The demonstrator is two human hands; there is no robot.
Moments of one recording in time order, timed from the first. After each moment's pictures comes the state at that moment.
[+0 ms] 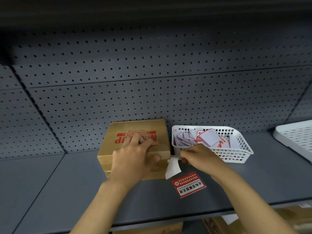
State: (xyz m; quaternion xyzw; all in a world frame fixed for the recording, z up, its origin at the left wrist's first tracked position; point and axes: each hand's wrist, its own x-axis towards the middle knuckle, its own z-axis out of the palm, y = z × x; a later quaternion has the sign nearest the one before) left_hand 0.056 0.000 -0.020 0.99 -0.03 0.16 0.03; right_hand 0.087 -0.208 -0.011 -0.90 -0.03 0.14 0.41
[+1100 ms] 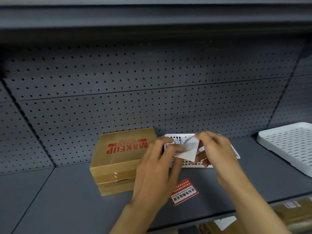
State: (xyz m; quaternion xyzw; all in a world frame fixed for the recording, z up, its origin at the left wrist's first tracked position) left_hand 0.027 -0.065 -0.005 0.88 -0.20 0.33 0.28; right_hand 0.052 -0.224 0.039 -0.74 0.08 -0.08 0.66
